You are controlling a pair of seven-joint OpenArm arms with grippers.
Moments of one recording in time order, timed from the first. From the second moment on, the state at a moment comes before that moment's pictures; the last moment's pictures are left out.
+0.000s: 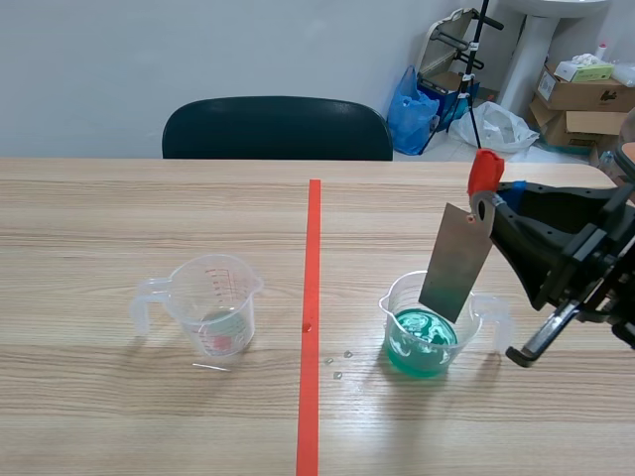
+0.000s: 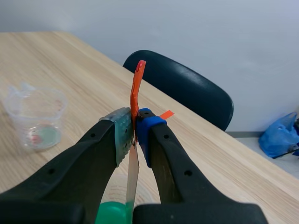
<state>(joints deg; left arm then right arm) 80.4 -24.8 -28.9 102.2 -5.0 -24.0 -39.3 -27.4 30.0 3.6 101.6 2.2 30.7 32.8</state>
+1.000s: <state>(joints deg) 80.4 -24.8 -28.9 102.2 -5.0 -24.0 -39.3 -31.5 30.4 13.2 118.6 8.7 35.9 20.3</state>
